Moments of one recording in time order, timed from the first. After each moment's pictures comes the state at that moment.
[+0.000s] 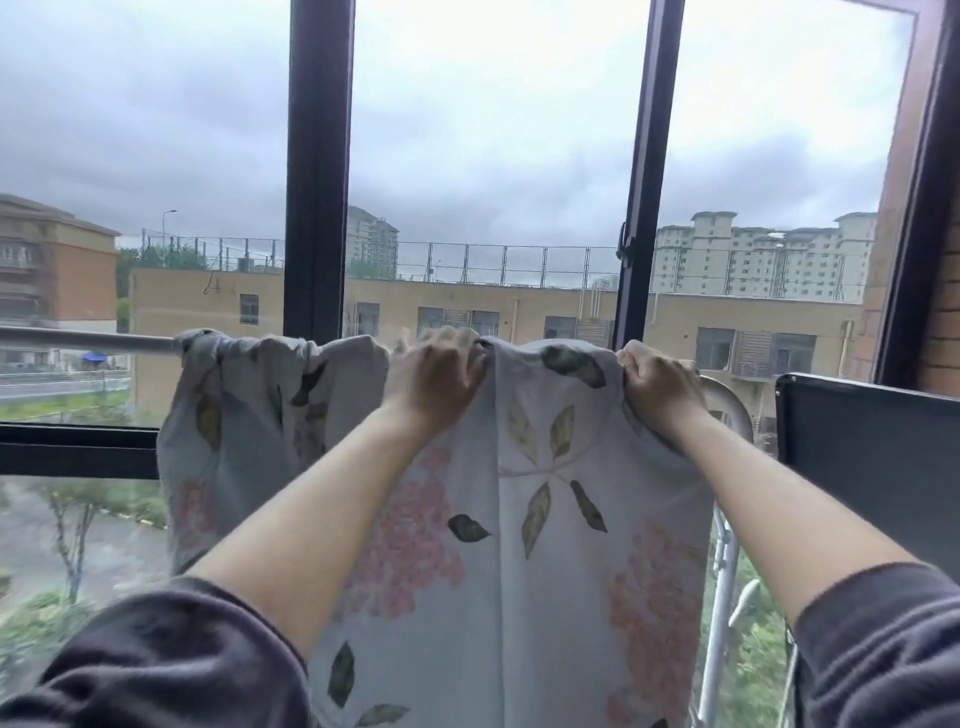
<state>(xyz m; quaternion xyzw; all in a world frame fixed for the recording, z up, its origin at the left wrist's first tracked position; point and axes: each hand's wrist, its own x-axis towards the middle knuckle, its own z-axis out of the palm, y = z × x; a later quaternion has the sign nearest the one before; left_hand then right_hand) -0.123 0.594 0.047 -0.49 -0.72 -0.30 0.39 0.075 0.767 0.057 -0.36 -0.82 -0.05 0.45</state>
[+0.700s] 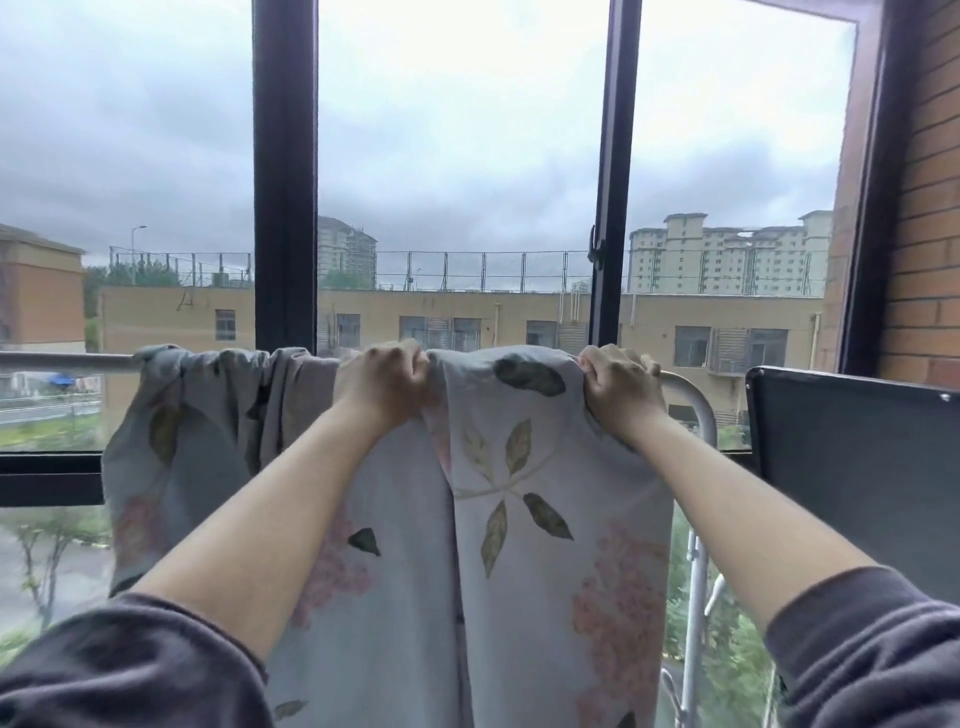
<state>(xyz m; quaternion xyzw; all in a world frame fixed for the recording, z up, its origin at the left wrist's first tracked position) -0.137 0.584 0.056 -0.45 -0.77 -0.30 0.33 0.067 0.766 0.047 -0.34 -0.83 -0.06 0.44</state>
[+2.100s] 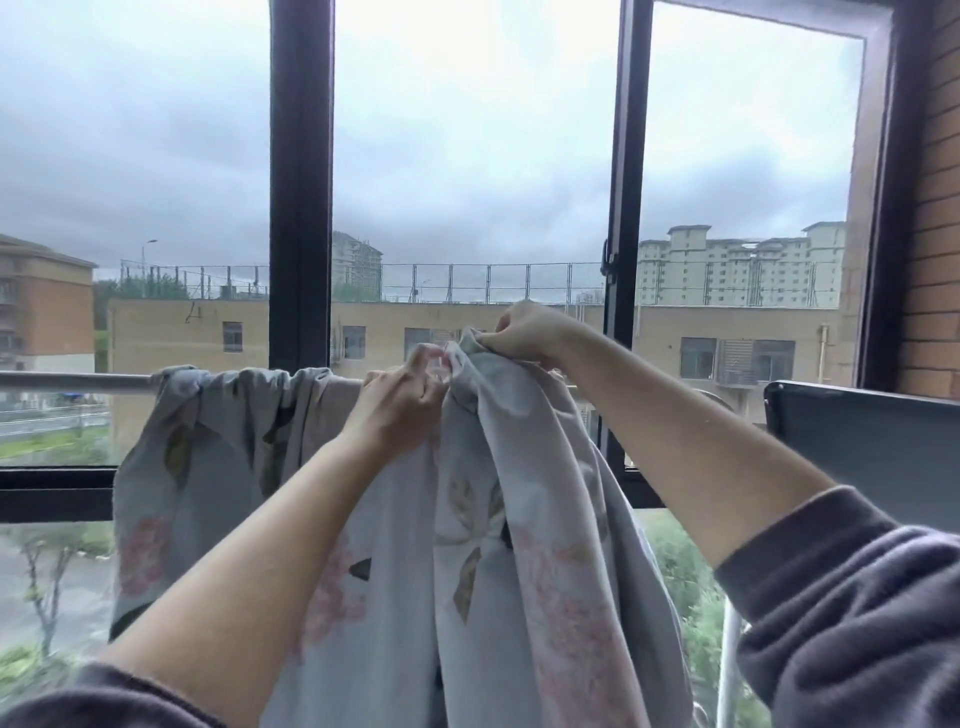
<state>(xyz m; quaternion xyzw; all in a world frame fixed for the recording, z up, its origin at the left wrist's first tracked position) -0.139 0.569 0.054 -0.55 -0.70 -0.40 0.23 -0.007 0.667 0.143 -0.32 -0.91 0.10 0.26</state>
